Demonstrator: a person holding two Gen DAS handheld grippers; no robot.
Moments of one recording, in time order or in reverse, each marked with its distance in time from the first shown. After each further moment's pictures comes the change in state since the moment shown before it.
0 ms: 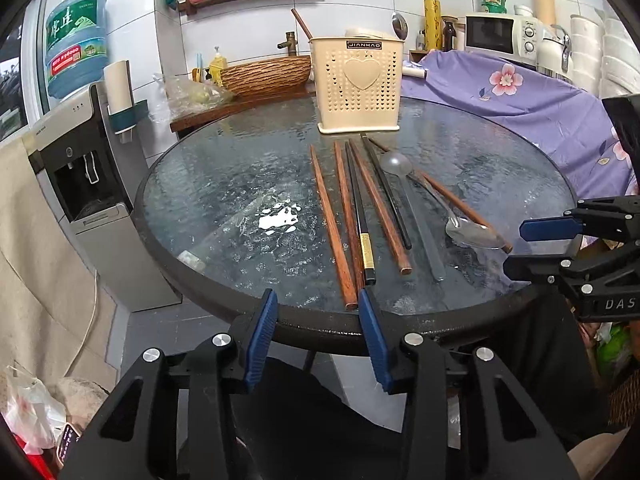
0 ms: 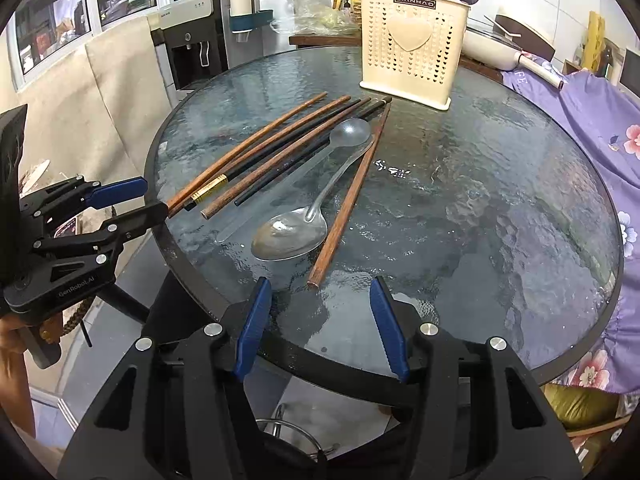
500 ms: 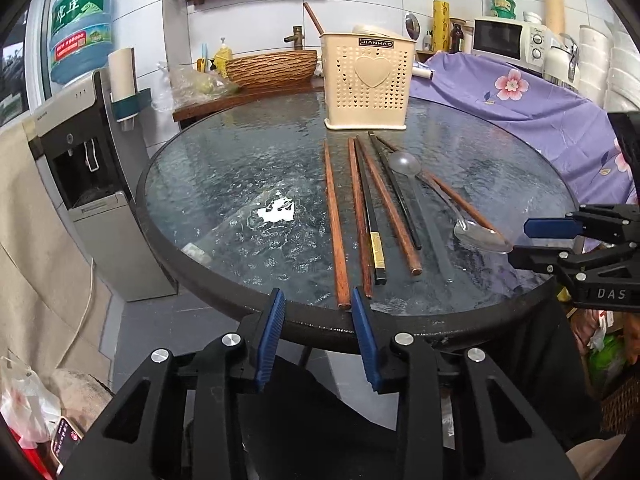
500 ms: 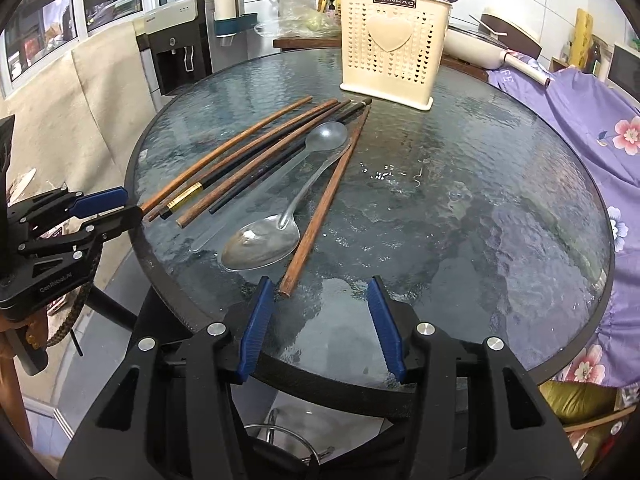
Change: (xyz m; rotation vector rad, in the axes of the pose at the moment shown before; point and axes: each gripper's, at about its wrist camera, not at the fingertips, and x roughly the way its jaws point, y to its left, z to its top) left arm 0.001 0.006 -0.001 -0.028 0.011 -0.003; right arm 0.003 -0.011 0.002 0.027 -0.012 -0.039
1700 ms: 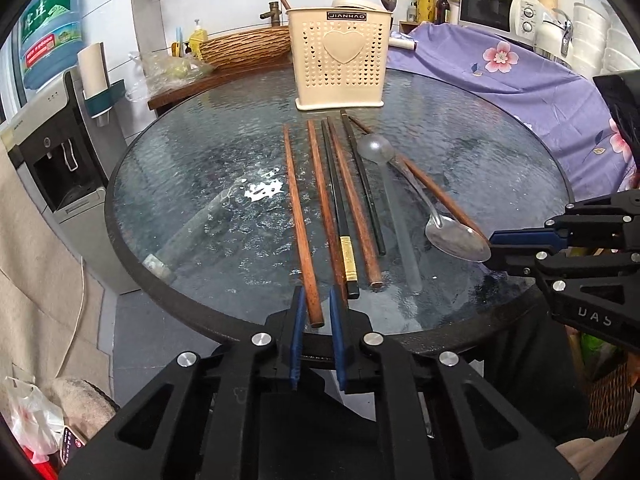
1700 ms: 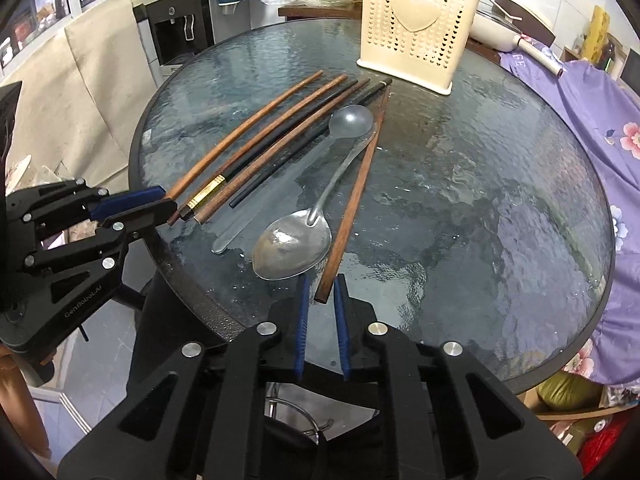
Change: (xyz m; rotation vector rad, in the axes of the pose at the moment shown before) left arm 0.013 -0.022 0.020 0.038 0.120 -0.044; right arm 0.008 0.019 0.020 -0.012 0.134 -0.004
